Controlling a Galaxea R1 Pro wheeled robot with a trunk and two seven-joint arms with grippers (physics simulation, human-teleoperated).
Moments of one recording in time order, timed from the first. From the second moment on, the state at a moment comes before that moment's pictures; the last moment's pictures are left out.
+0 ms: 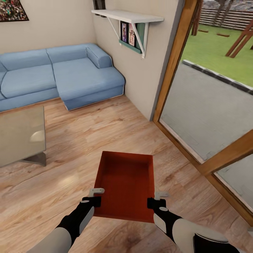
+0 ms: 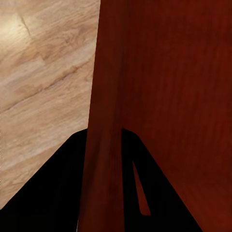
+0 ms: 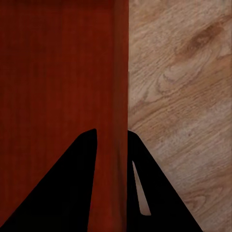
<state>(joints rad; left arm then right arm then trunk) -0.61 -0.06 -0.22 -0.50 0.22 0.25 0.23 -0.78 0.13 1.44 -0.04 -1.47 -0.20 -0.20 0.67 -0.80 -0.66</state>
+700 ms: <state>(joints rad) -0.61 -0.06 -0.22 -0.50 0.22 0.25 0.23 -0.78 0.13 1.44 -0.04 -1.47 -0.20 -0.20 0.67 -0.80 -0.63</state>
